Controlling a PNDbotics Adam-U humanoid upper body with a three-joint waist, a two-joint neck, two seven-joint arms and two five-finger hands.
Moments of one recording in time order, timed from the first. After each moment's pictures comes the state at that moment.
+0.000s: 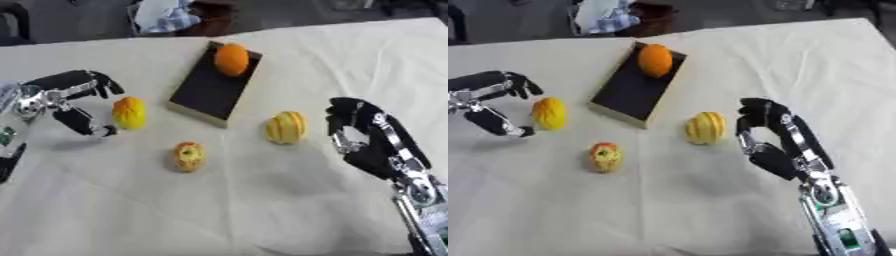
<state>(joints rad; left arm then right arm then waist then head) -0.70 0.57 -0.25 -1.14 -0.69 -0.21 -0.49 -0.17 -0.25 0.13 -1.73 0.20 -0.13 0.11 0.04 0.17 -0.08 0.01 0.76</state>
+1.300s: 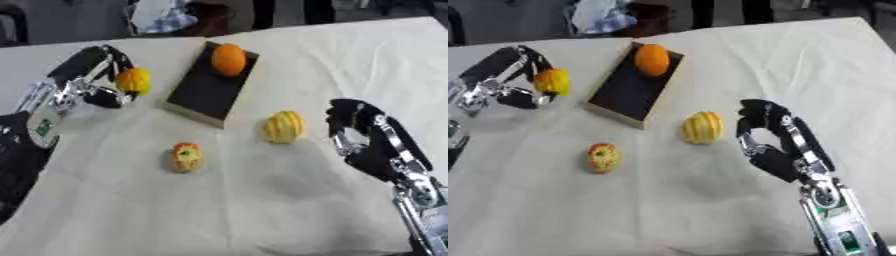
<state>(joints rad) -0.81 0.47 -0.23 -1.06 -0.78 -0.16 -0.15 -0.18 -0.24 0.15 -1.73 0.19 -0.13 0.12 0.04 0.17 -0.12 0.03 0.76</state>
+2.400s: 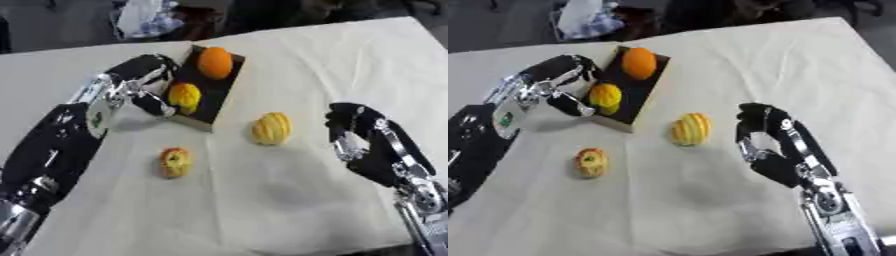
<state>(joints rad) -0.89 0.34 -0.25 -0.90 -0.91 -0.28 -0.27 -0.20 -0.23 0.17 -1.73 0.18 -0.13 0.14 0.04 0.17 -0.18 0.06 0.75</state>
